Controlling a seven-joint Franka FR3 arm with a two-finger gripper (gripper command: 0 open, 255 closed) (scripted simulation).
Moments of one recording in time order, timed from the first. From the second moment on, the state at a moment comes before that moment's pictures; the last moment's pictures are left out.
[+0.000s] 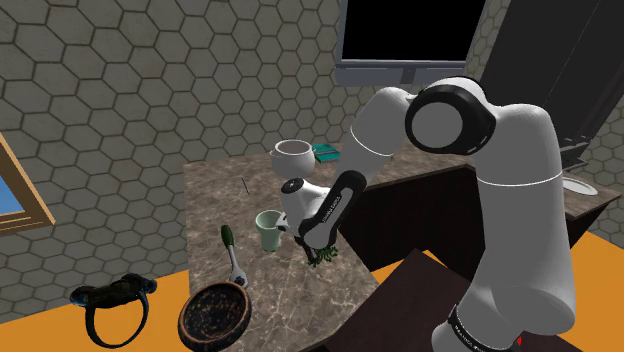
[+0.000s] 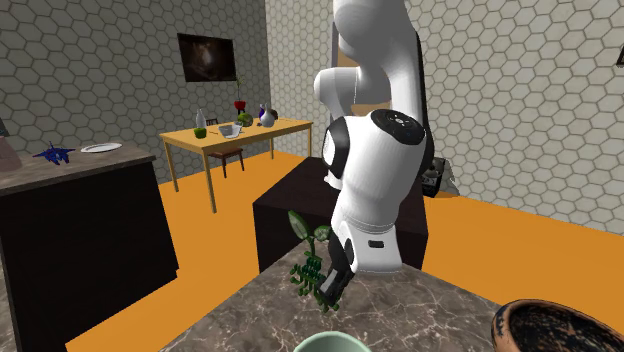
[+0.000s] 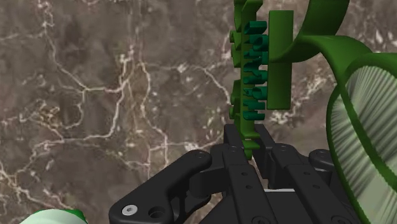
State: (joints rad) arm 0.23 0.46 -0.03 -2.29 -0.37 2.60 -0.71
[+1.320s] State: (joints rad) arm 0.22 0.29 -0.01 -2.32 -0.32 2.46 -0.77
